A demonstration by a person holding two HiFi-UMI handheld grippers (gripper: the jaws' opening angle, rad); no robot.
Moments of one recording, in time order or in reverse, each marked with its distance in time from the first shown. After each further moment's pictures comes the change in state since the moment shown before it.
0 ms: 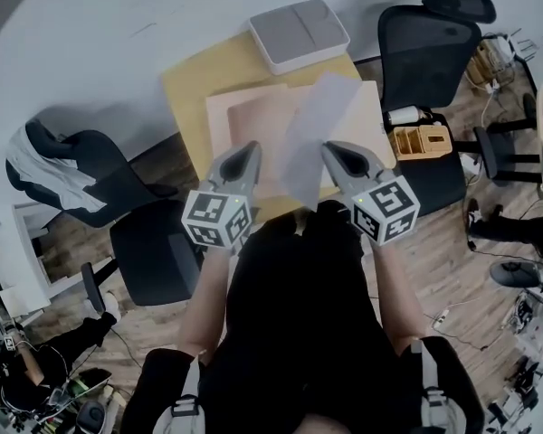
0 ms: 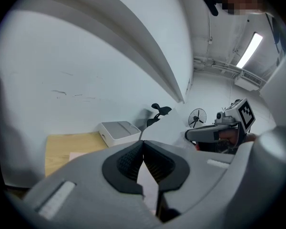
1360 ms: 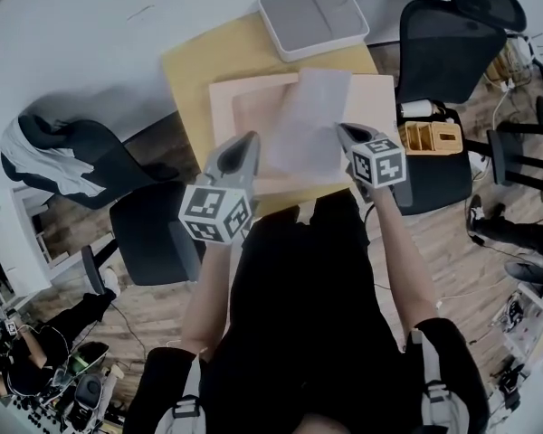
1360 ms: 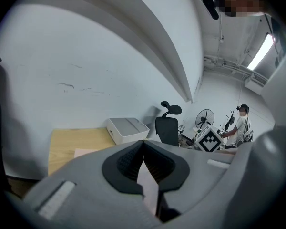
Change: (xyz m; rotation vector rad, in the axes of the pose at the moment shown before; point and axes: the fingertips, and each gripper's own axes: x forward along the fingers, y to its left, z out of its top) left arm 0.026 0.036 -0.006 -0.067 0.043 0.074; right arm 0.086 -0.117 -0.123 0.141 0.400 -0.096
